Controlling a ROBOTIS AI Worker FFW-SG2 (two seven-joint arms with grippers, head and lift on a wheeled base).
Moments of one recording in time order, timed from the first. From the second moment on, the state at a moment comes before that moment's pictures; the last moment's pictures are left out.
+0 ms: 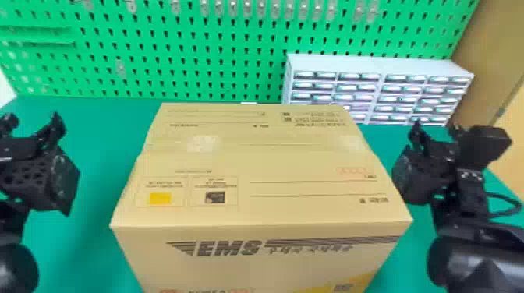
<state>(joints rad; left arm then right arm) -0.13 0.09 0.39 -1.54 0.07 -0.10 -0.23 -0.15 -0.05 -0.27 -1.55 0.02 -0.05 -0.01</state>
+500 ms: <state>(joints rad) -0.13 0.09 0.38 -1.38 0.09 -0.21 -0.25 -0.13 -0.08 -0.29 -1.32 -0.05 -0.30 0.05</state>
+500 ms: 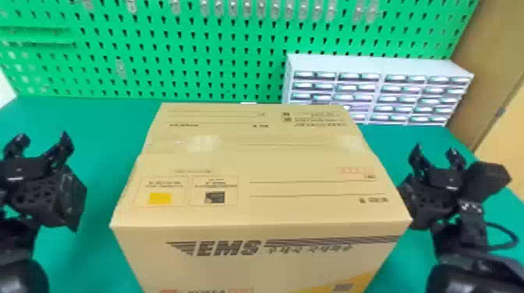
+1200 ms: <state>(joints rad) -0.13 0.09 0.35 -1.36 0.10 -0.23 -0.25 -0.16 -0.03 -0.34 -1.28 0.00 -0.33 0.05</state>
